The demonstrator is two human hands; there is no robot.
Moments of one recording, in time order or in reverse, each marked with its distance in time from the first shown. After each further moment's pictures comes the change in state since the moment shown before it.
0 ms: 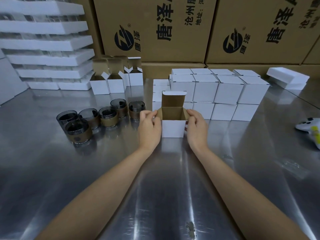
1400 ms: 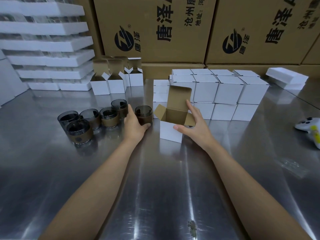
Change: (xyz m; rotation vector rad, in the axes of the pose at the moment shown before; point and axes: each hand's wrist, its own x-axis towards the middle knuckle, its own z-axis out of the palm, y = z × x) left_hand 0.044 -0.044 -0.031 0.279 -0.107 -0.168; right_hand 0.012 0.001 -0.030 -0.025 -0.474 -0.153
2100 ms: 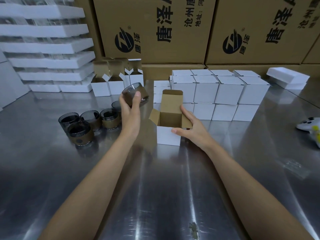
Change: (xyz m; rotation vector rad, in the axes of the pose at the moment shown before) left_hand -0.016 0.049 -0.029 -0.784 0.124 0.085; right_hand 0.007 0.005 0.006 0.045 -0.118 0.093
